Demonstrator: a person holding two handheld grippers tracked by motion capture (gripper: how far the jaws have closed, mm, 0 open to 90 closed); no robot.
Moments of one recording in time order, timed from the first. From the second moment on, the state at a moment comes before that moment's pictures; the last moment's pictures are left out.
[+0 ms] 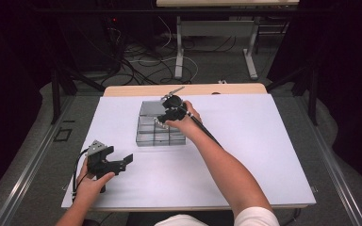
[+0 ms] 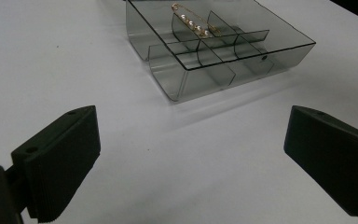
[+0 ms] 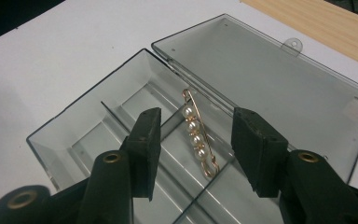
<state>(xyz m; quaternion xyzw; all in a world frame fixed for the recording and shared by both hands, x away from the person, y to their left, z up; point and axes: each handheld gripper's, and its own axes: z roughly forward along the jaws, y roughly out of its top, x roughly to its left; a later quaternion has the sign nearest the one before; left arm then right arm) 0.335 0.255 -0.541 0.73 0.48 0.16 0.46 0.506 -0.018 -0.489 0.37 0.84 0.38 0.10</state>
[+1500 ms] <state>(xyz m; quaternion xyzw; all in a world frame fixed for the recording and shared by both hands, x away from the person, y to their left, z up) 0.333 0.256 -0.540 0.73 0.48 0.17 0.46 0.421 -0.156 -0.485 0.43 0.78 0.43 0.16</state>
